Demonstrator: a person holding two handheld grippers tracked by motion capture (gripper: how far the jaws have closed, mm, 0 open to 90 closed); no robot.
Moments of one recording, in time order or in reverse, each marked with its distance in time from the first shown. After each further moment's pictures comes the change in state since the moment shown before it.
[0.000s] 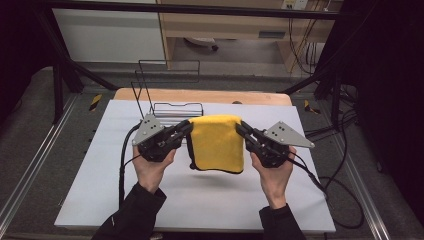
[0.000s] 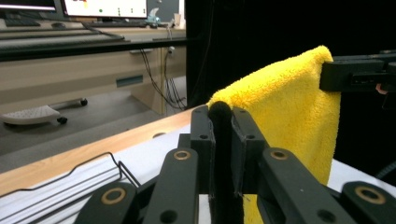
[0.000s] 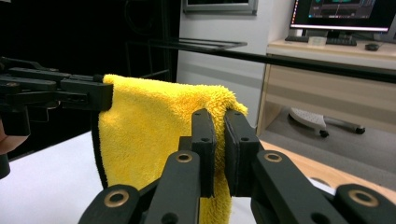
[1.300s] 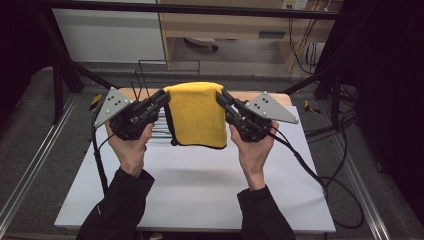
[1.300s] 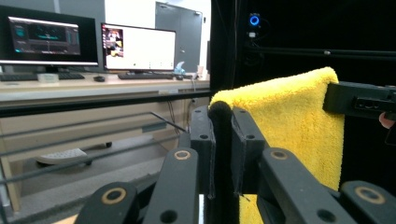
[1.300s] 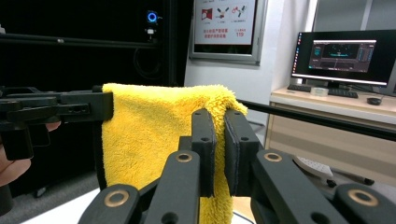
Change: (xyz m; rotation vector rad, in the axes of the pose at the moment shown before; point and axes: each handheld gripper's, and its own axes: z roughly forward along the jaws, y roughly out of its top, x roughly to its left) left arm 0.035 0.055 -0.030 -0.192 0.092 0.006; right arm 0.024 0.064 0.041 -0.172 0.011 -0.031
